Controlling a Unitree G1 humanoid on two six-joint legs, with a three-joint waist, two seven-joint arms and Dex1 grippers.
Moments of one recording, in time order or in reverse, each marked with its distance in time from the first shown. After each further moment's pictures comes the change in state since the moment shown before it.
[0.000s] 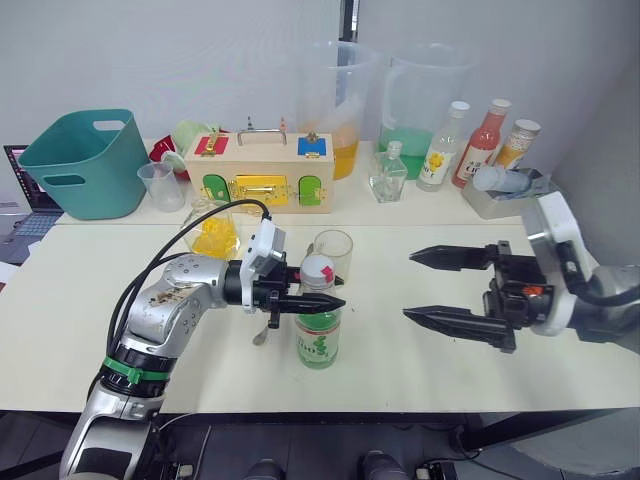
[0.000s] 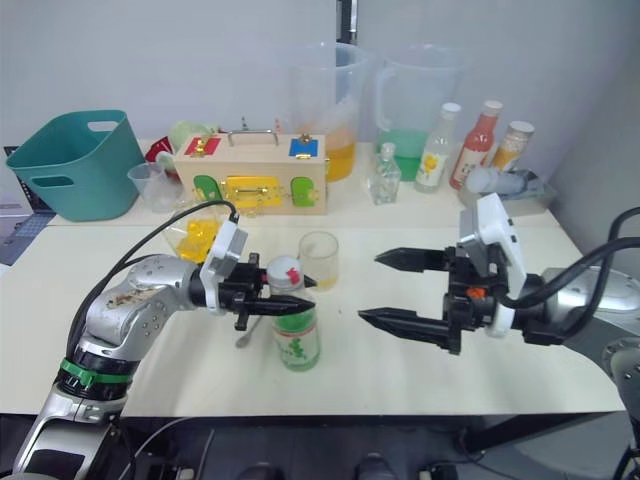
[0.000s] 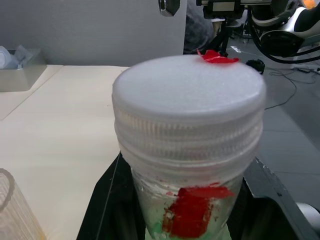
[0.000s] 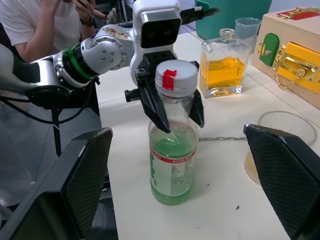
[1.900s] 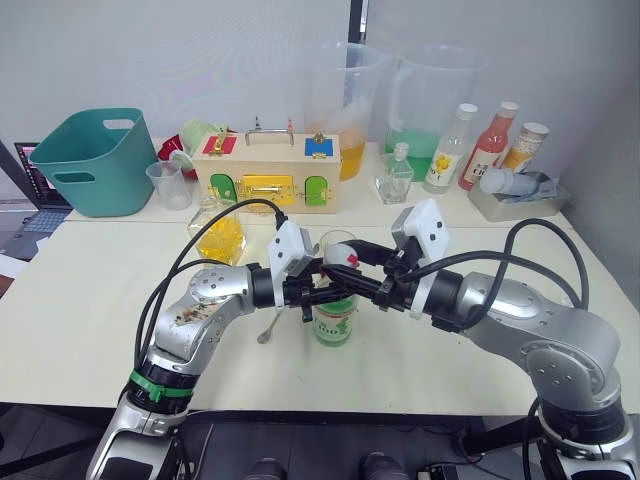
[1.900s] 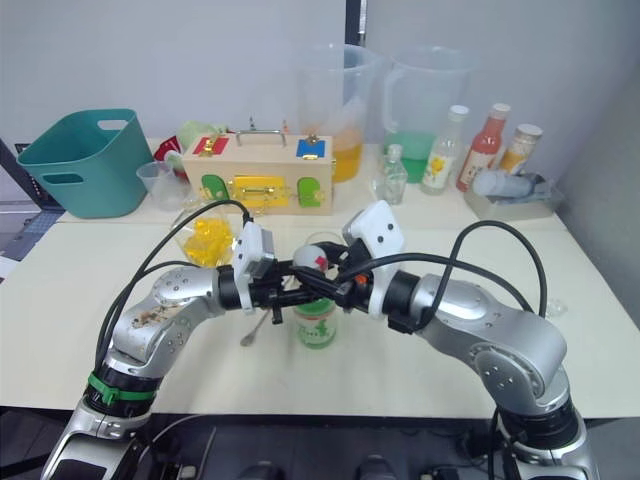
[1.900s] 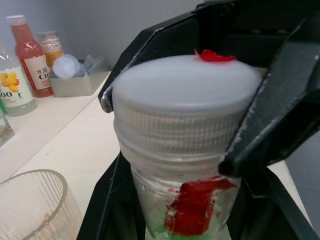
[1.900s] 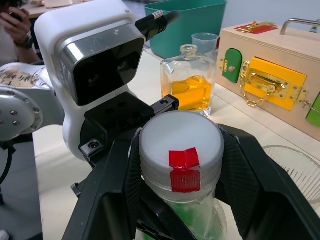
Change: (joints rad) left arm 0.077 -0.089 -0.040 -0.131 0.099 -0.045 0.241; right arm -0.174 0.379 0.325 -0.068 -0.257 0.065 -0.436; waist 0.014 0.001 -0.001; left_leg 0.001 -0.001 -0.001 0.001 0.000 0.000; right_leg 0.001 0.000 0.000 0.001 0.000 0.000
